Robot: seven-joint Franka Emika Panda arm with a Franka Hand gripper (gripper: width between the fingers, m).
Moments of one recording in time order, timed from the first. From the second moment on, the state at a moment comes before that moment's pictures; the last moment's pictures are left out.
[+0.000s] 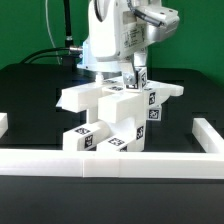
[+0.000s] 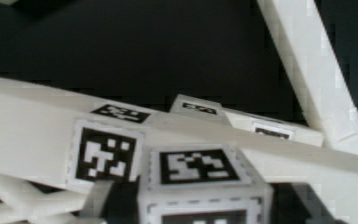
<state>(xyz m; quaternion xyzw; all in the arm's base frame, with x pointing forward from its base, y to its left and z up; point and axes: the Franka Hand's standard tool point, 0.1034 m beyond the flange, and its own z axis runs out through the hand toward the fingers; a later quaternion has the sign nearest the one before) 0.595 0.015 0.117 -0.50 0.86 0.05 0.07</state>
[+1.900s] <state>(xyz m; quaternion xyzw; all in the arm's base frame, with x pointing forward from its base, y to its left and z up) 0.594 0.024 0.120 -0.85 0.52 0.06 0.05</state>
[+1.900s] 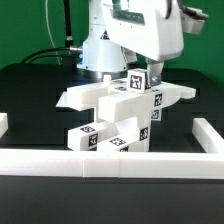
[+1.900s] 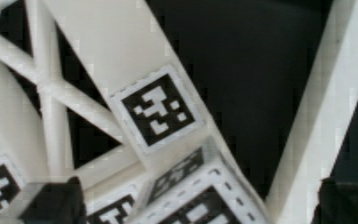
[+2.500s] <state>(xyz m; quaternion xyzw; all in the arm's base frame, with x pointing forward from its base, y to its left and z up) 0.594 0.025 0.121 -0.94 0.33 0.05 0.06</state>
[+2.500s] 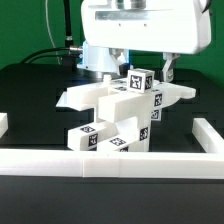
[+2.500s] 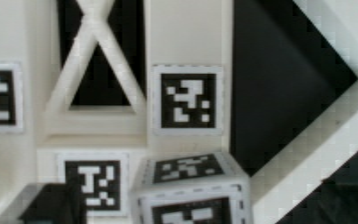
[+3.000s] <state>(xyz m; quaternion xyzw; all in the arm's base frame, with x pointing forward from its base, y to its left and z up) 0.593 0.026 0.120 -1.00 0.06 0.04 0.04</state>
